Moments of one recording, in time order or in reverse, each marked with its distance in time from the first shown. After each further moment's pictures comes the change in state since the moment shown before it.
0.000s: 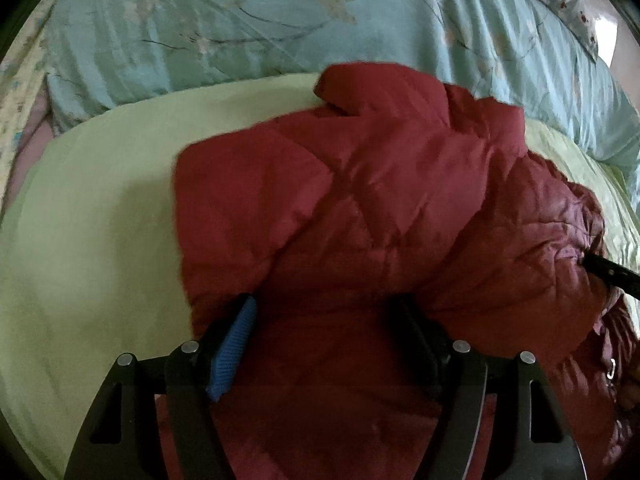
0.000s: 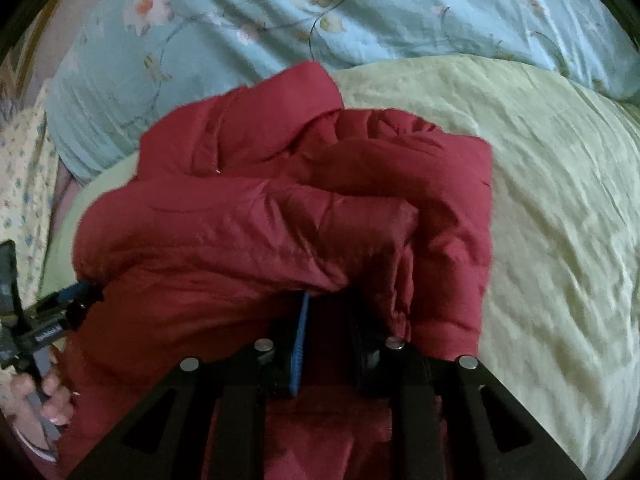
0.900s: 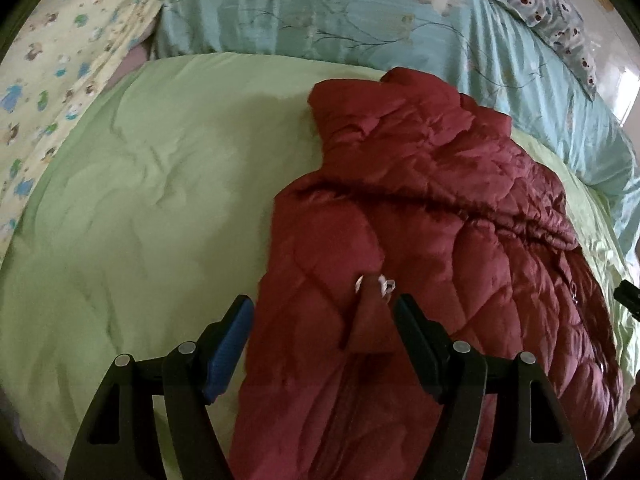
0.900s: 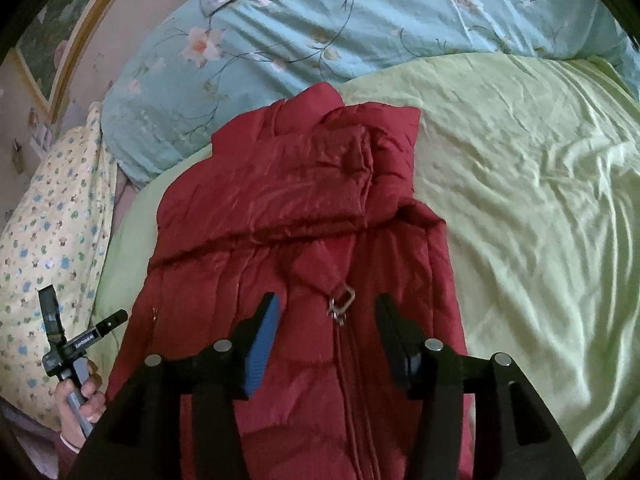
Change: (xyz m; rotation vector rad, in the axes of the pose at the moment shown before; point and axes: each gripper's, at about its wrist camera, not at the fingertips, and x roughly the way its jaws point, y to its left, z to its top) left arm -0.169 0.061 -0.147 -0.174 -0.002 0.000; right arm -0.149 -0.013 -0.105 0.069 -0.030 0.117
